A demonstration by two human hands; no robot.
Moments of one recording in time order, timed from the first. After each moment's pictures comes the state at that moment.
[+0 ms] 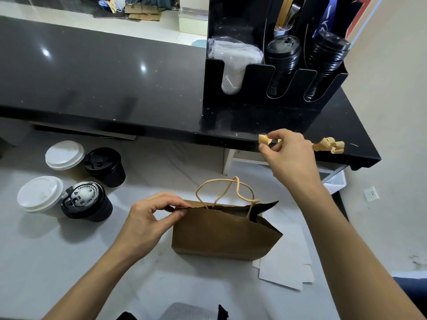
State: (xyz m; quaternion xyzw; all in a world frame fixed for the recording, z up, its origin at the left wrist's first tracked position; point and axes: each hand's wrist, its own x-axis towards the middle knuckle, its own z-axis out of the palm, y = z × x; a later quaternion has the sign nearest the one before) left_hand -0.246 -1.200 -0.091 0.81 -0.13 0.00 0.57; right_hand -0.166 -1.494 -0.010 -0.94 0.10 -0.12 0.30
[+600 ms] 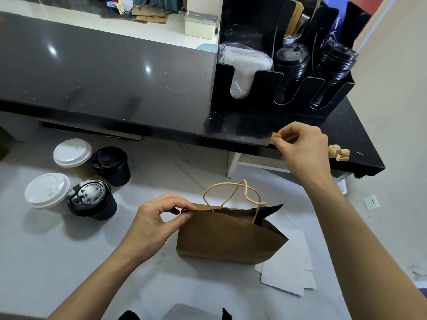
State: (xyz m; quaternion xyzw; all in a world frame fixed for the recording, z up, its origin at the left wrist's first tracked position) left_hand -0.248 -1.198 -0.094 0.81 -0.13 -0.01 0.57; right_hand -0.151 -1.502 0.004 -0.92 0.11 -0.17 0.33
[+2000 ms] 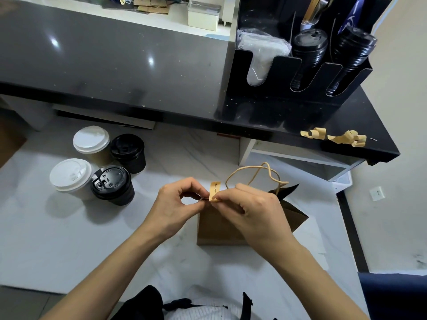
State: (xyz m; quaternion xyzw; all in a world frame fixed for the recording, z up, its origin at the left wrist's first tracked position) left_hand -0.247 -1.186 -0.098 0.78 -0.11 -0.04 0.61; right_hand -0.279 -1.387 -0.049 -0.92 -0.21 -0.14 0.30
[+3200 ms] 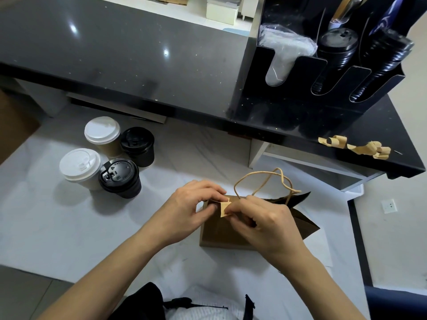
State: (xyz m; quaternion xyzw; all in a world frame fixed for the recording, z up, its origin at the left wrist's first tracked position) left_hand -0.246 -1.184 -0.100 0.85 -0.26 0.00 0.46; right_hand -0.273 -1.404 -0.067 -0.91 -0.27 -0.12 0.27
